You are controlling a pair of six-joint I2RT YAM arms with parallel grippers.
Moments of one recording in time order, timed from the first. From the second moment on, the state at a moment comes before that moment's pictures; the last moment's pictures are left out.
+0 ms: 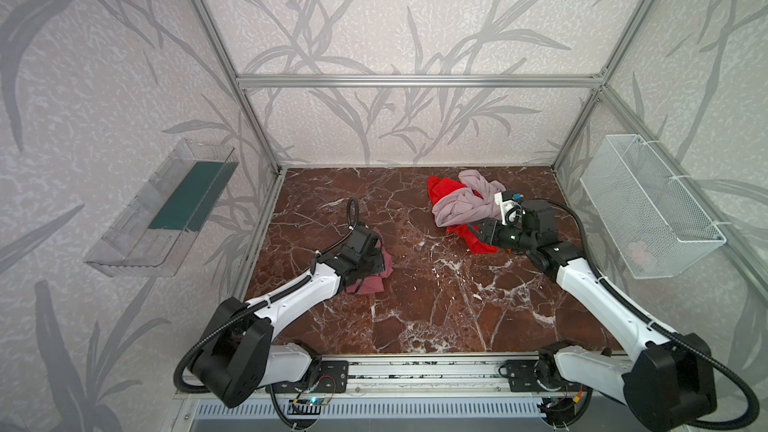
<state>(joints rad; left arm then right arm) -0.52 1.33 0.71 -0.31 -0.08 -0.70 0.26 1.18 0.82 -0.22 -0.47 0.55</state>
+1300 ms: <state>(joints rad) -0.01 1.42 0.99 -0.24 0.09 -0.54 0.26 1.20 0.98 -0.32 -0.33 0.42</state>
